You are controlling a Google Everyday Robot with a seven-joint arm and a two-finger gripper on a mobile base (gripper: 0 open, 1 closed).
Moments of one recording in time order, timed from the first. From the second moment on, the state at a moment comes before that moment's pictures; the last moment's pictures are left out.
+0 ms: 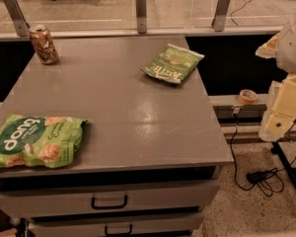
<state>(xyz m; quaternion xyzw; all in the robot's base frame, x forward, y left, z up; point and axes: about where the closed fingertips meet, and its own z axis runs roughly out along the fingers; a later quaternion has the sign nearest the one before) 0.438 -0.217 0.976 -0.60 0.78 -0.03 0.16</state>
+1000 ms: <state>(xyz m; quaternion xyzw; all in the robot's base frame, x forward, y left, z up) 0.455 -0.156 0.928 -0.65 0.73 0.06 0.18</state>
